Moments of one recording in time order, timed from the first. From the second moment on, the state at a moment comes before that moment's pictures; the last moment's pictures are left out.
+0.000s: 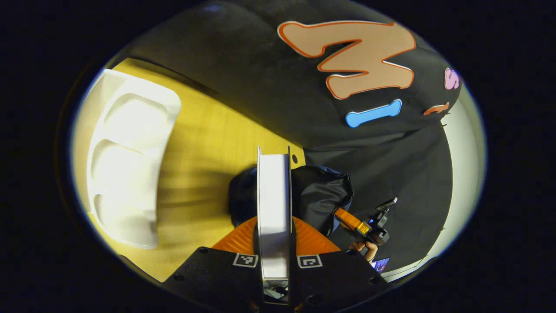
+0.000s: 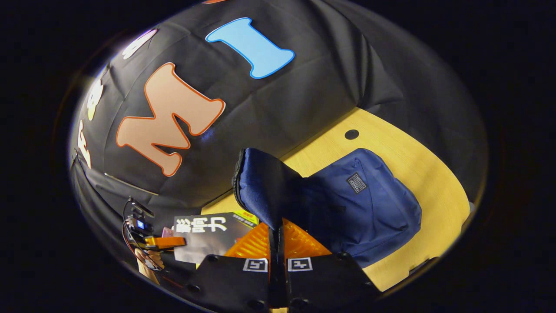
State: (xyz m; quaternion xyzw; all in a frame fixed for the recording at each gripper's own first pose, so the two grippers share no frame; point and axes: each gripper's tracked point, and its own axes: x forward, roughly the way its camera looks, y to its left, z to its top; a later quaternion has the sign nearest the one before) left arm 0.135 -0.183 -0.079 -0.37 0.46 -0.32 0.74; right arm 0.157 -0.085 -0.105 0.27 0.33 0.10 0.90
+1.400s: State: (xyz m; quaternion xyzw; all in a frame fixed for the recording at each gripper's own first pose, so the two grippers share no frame) left arm 0.157 -0.387 -0.199 -0.49 0.48 -0.36 0.63; right arm 0.158 -0.077 -0.094 0.25 0.34 0.10 0.90
